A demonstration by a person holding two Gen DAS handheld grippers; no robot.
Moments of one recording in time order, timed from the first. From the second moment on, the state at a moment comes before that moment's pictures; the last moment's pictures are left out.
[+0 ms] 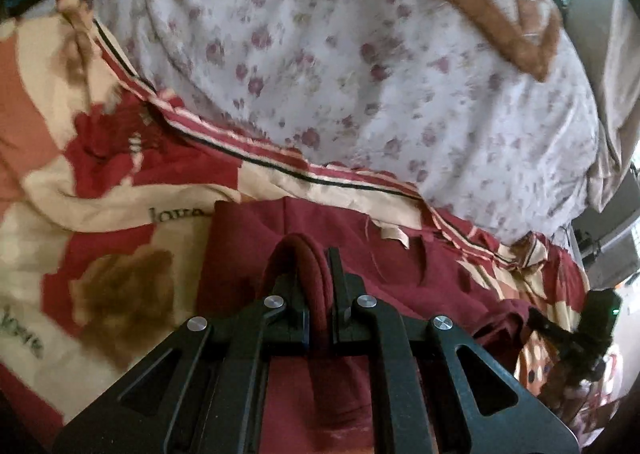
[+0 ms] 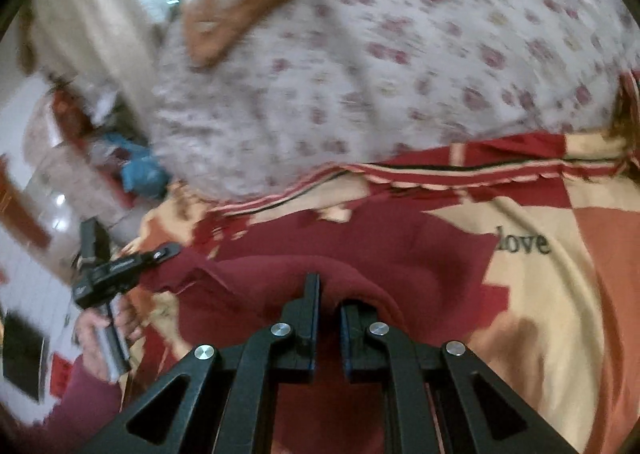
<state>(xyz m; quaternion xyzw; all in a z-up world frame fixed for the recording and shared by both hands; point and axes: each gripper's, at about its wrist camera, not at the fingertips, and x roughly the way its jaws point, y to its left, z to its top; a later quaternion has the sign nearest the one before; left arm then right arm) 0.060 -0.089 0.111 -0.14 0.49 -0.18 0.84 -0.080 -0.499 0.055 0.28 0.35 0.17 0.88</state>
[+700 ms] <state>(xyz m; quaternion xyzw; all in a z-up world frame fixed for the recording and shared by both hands) 0.081 -0.066 0.114 -0.18 0.47 -0.21 0.84 -0.051 -0.461 0.049 0.13 0.37 0.14 0.91</state>
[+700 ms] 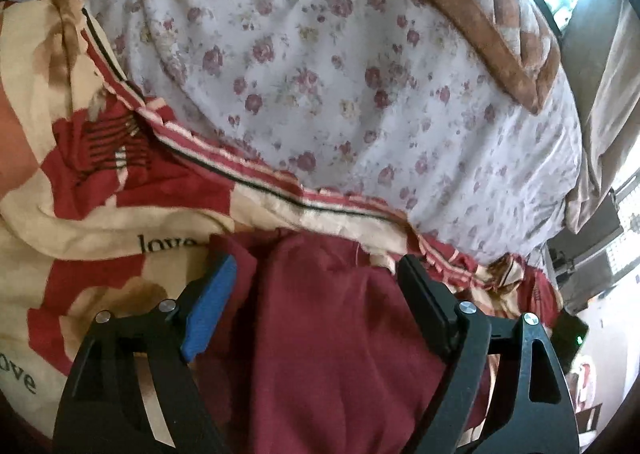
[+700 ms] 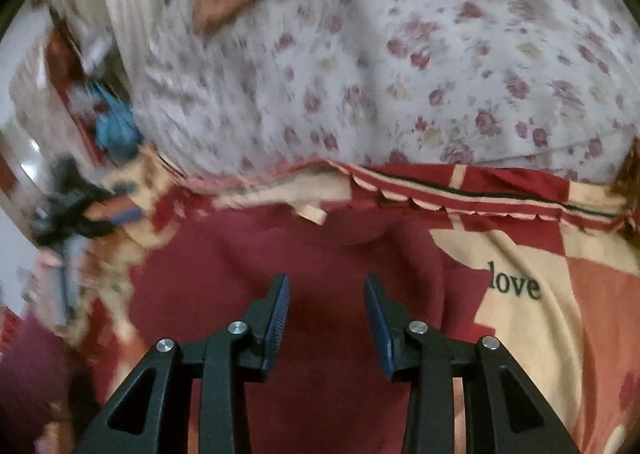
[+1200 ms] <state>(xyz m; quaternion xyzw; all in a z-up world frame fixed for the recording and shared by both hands) 0.098 -0.105 0.064 -0.09 0.55 -0.19 0.81 -0.001 -0.489 0.031 0.10 0.40 0.00 0.91</state>
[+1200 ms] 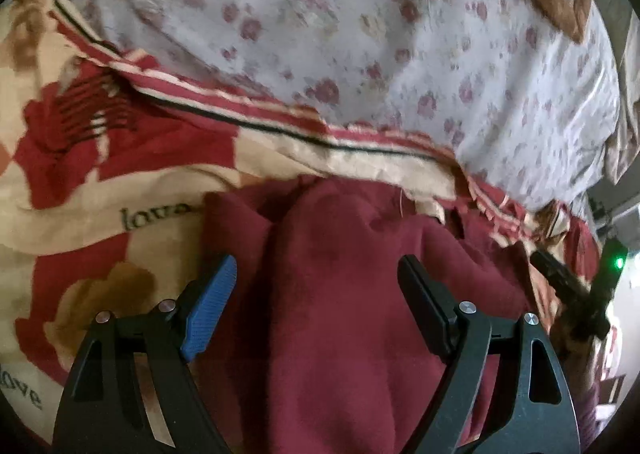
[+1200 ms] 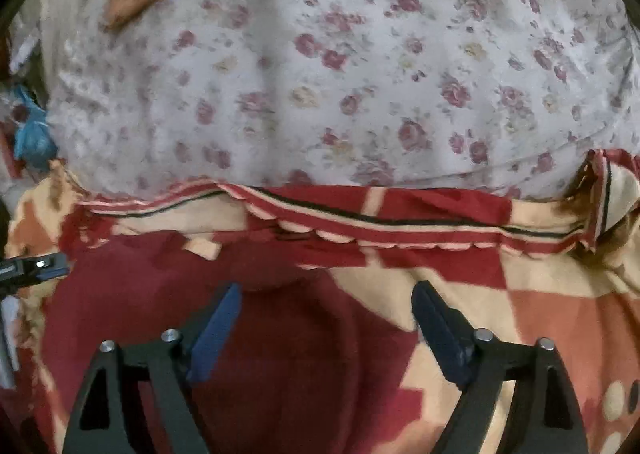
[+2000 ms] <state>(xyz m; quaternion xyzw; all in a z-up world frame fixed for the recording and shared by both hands) 0.018 -0.048 0.077 -0.09 0.52 -0.21 0.82 -0.064 -0.493 0.042 0.14 0.42 0.06 0.90</state>
